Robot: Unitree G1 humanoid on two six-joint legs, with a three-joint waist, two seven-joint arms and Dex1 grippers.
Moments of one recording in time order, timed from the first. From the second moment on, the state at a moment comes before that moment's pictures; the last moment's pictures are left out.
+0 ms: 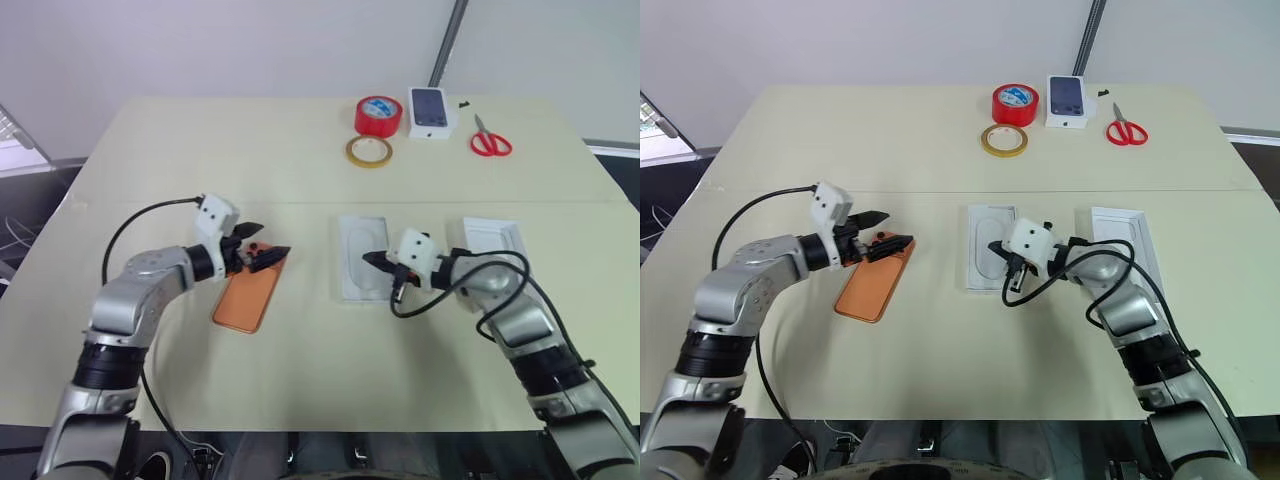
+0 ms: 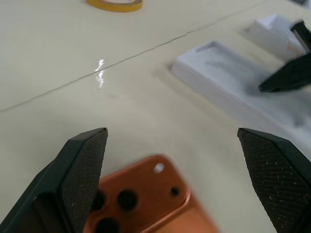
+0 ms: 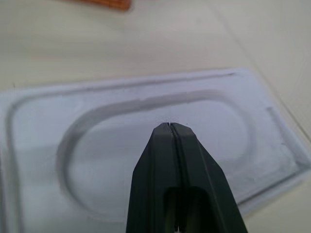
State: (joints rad) left arm -0.37 0.59 0.00 -0.04 -0.44 0.51 -0.81; right arm -0.44 -0.60 0.25 0.07 -0.01 0.13 0.87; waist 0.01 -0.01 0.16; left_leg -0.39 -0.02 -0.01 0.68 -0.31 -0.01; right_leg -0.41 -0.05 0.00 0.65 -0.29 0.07
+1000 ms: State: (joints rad) left arm -0.47 0.77 0.19 0.15 -0.73 1.24 -0.86; right arm -0.59 -0.43 0.25 -0.03 0.04 0.31 0.87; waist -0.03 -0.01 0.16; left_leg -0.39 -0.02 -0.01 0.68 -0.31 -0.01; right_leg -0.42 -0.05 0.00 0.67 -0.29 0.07
